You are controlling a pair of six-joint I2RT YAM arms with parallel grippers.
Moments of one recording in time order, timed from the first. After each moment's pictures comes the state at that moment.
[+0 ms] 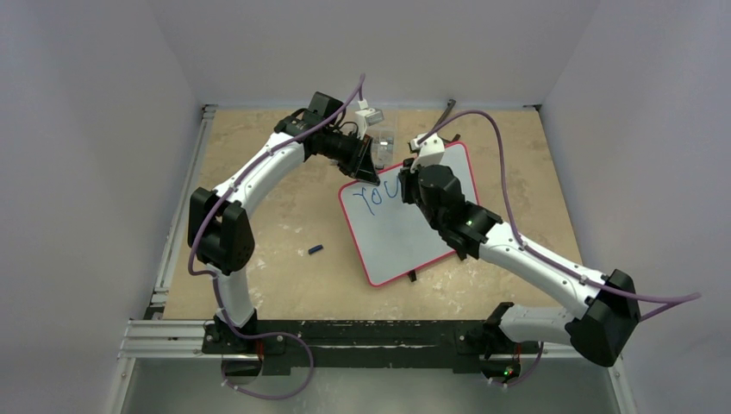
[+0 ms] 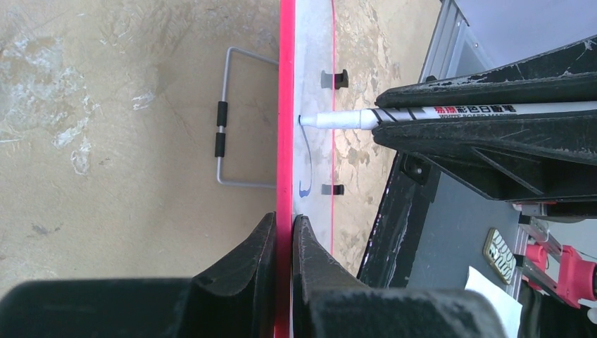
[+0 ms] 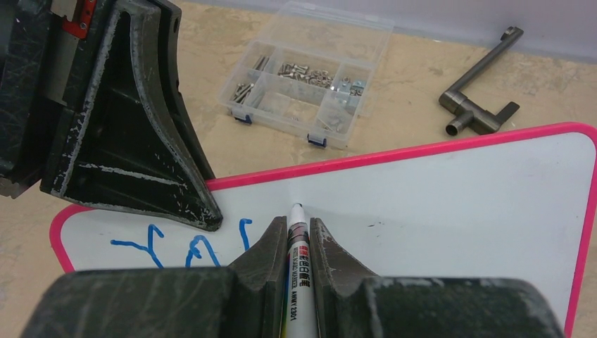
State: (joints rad) left arm -0.48 1.88 1.74 -0.74 0.85 0.03; right arm 0.79 1.20 0.96 -0.06 0.48 0.22
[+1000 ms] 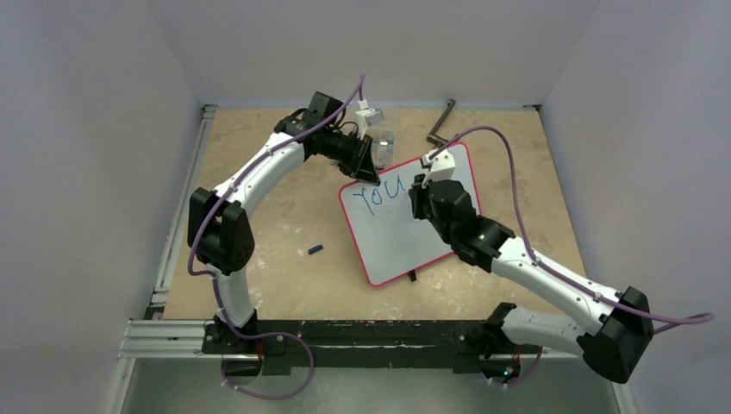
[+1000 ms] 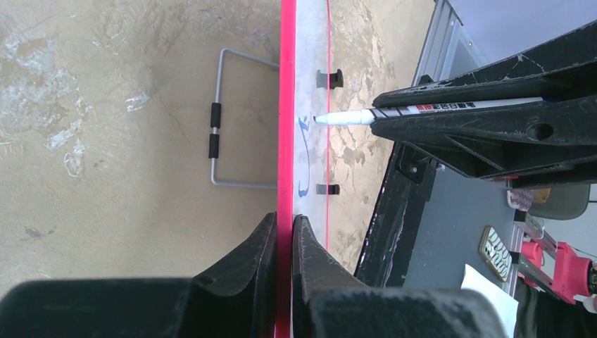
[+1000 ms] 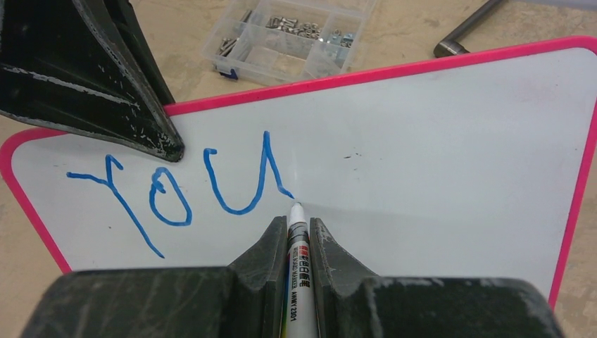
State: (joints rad) left arm -0.48 1.88 1.74 -0.74 0.86 0.03; right arm 0.78 1.09 0.84 -0.12 0.46 0.26
